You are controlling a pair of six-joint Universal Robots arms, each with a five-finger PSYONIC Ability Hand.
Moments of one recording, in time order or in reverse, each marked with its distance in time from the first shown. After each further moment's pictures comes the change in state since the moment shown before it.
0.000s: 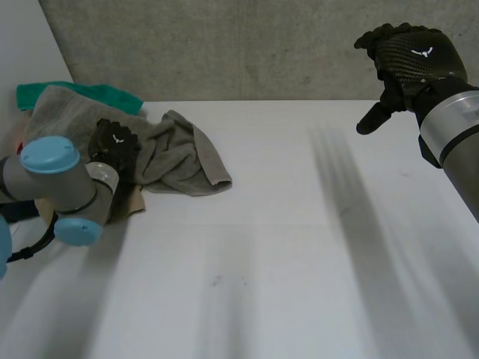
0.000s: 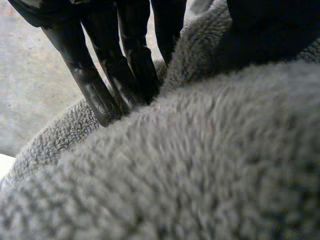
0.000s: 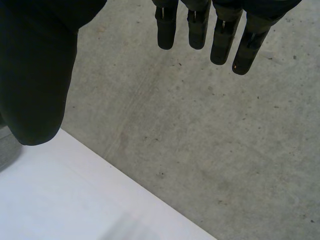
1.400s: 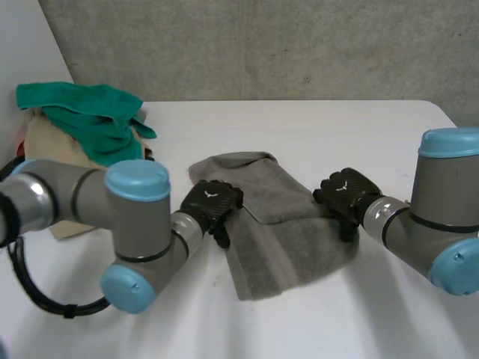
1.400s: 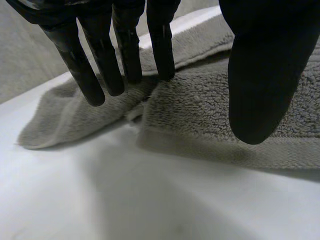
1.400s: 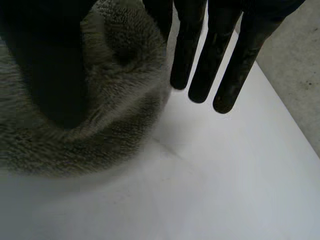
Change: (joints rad) left arm -0.409 0.148 -0.137 -0.377 0.012 -0.692; right arm -0.001 0.398 0.051 0.132 -0.162 -0.567; left_hand -0.615 -0.639 -0.630 -0.641 -0.605; right_hand 0.412 0.497 0.487 0.467 0.440
